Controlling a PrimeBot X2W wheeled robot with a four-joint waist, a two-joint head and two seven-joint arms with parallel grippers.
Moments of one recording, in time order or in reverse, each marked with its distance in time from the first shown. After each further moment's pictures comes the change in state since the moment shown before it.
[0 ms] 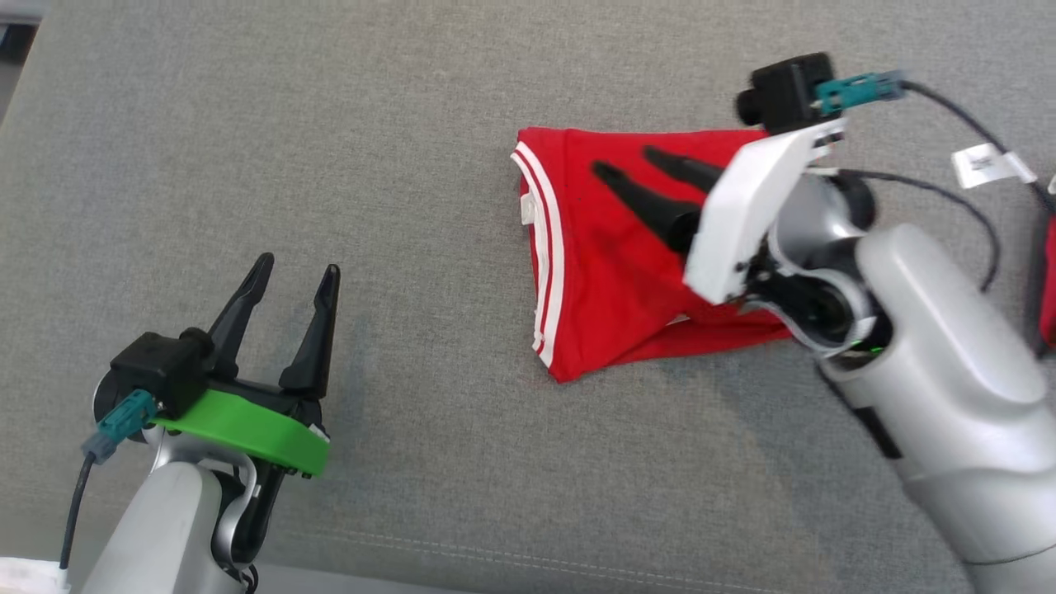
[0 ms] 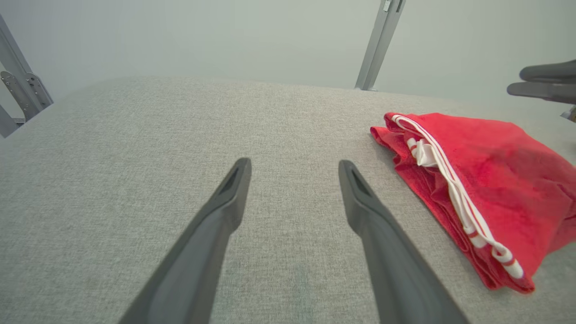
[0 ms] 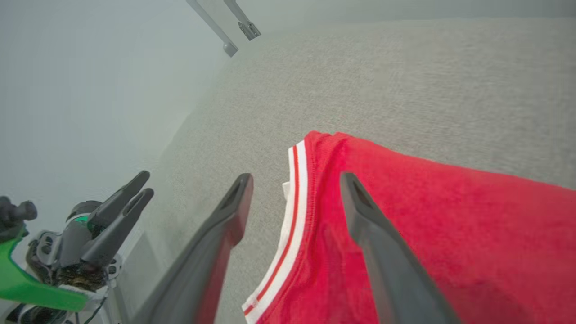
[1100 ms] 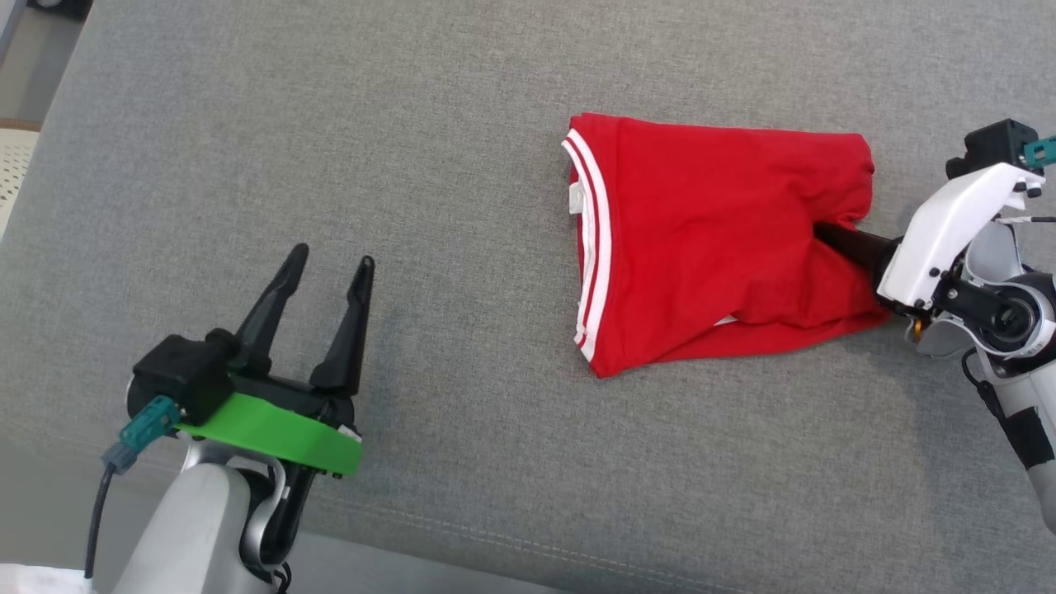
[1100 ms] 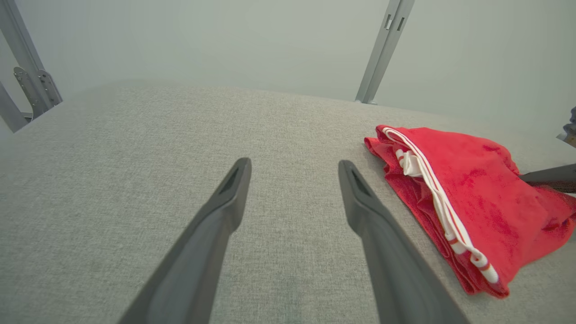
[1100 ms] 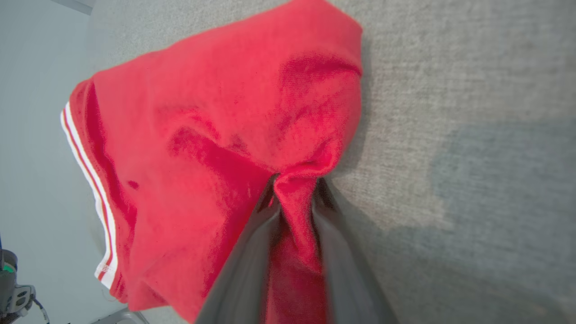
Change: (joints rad) left arm 0.023 -0.073 0.008 -0.072 0.022 -0.009 0.000; right arm 0.128 -0.234 -0.224 0.199 0.188 0.007 0.145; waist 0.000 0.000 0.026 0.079
